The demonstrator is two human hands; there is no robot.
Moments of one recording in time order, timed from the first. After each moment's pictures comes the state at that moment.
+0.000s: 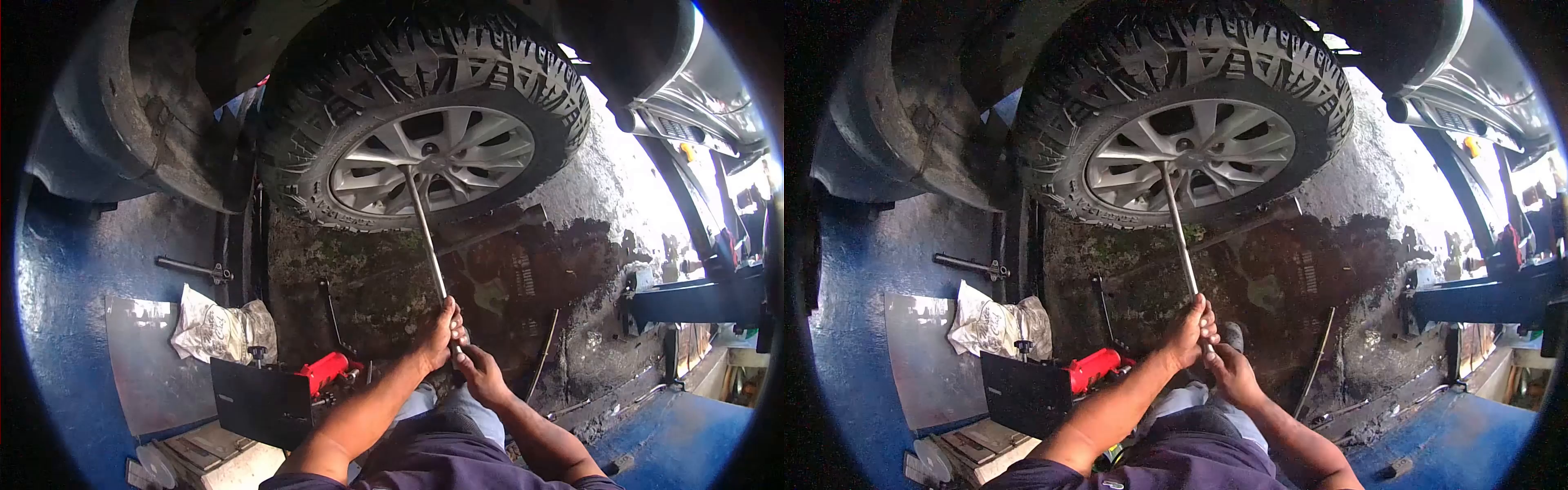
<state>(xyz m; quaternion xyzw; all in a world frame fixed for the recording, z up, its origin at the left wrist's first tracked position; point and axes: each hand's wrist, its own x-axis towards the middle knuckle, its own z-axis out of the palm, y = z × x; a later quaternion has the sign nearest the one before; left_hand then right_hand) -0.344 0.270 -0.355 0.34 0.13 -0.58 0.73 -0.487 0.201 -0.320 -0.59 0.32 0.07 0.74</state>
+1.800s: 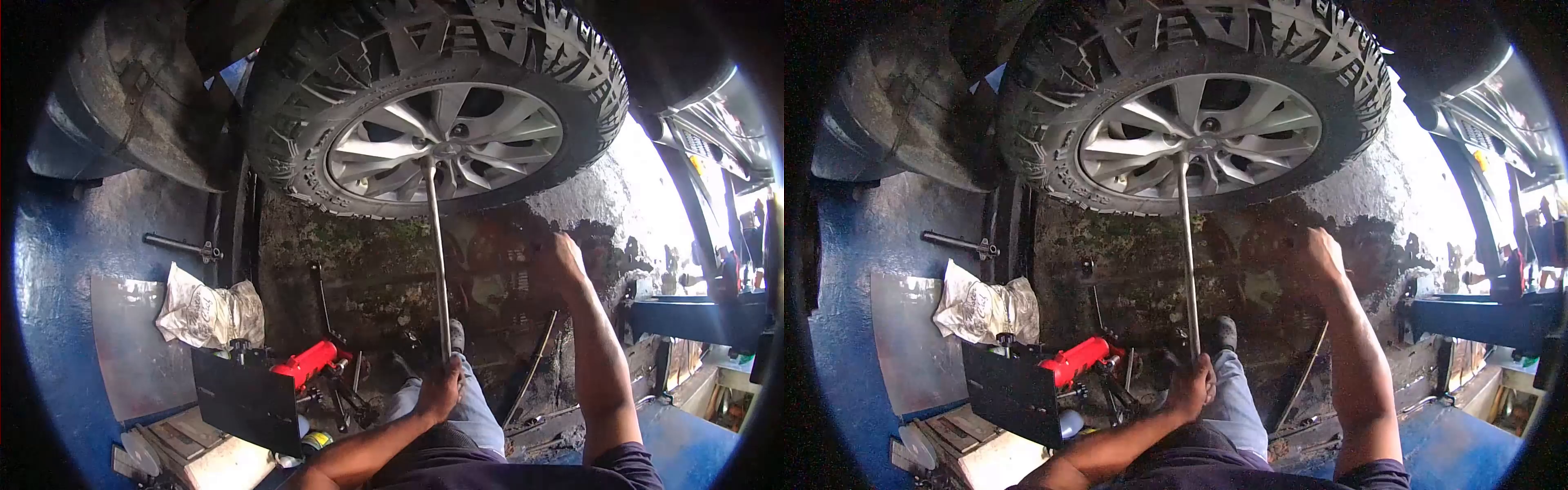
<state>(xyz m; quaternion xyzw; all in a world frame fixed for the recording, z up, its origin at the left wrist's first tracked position) -0.429 0.317 -0.369 0.64 0.04 -0.49 0.59 -0.368 -0.004 -0.300 -0.93 0.28 0.09 0.21</state>
